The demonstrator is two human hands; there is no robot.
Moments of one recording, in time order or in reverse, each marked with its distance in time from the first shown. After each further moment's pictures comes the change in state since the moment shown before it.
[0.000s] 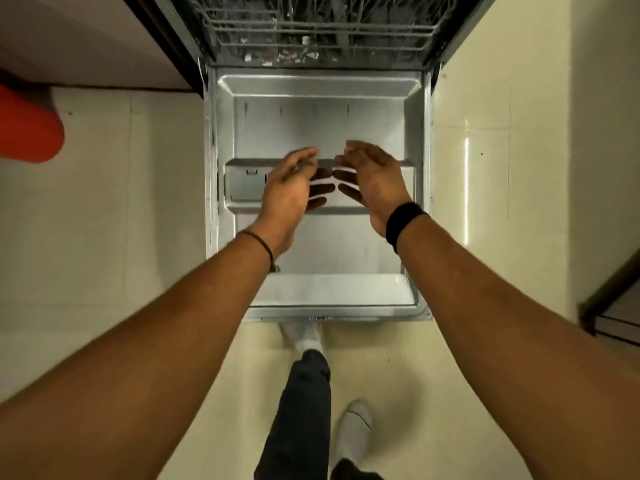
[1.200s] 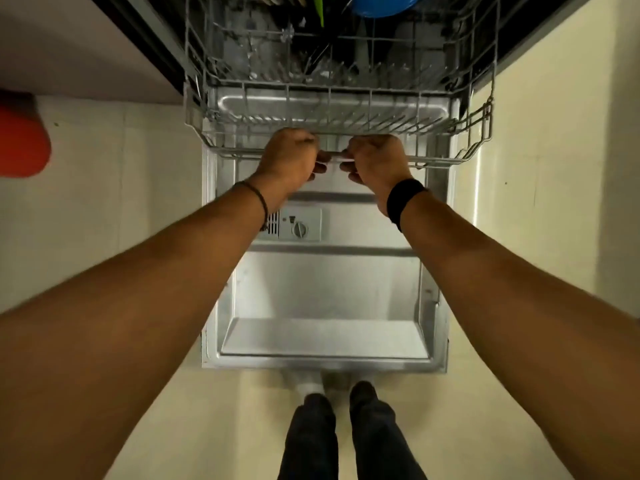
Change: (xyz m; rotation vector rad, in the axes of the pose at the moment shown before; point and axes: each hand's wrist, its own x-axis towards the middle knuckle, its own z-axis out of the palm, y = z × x) left_hand 0.159 0.065 -0.001 0.409 -0.024 0.036; right_hand 0.144 -0.049 0.042 -0.399 0.069 -0.020
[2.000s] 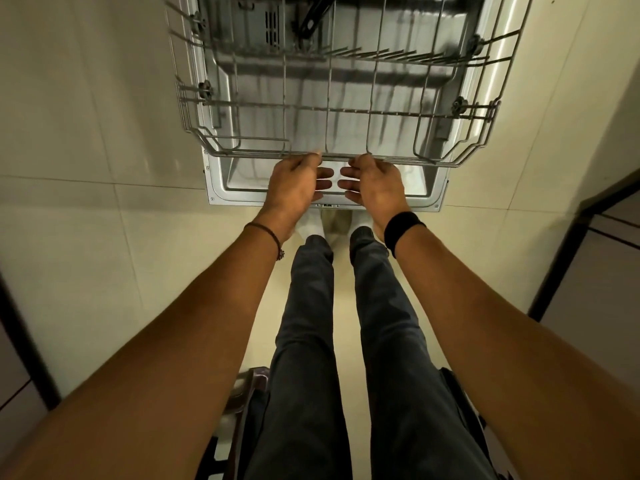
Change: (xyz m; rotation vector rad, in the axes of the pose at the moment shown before) left_hand -0.225 -0.177 0.037 -0.196 -0.011 -0.469; right_hand -0.222 0.191 0.016 0.126 -0.006 0.431
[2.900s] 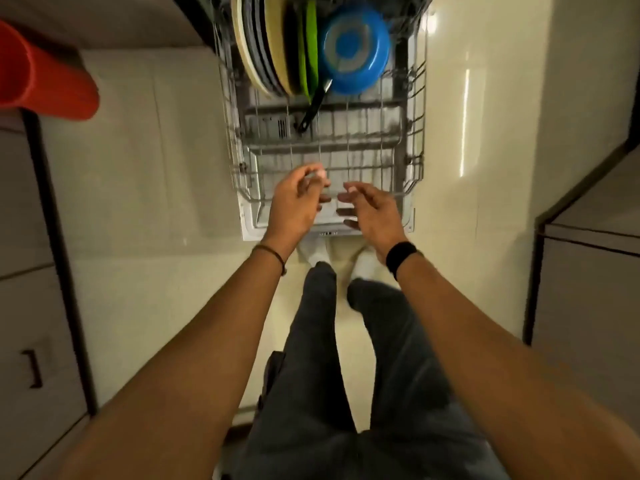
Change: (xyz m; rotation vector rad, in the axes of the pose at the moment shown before) left_hand -0.181 0.076 -0.027 0.105 -0.029 0.462; right_hand -0.186 -0.055 -0.057 0.061 -0.102 -0.290
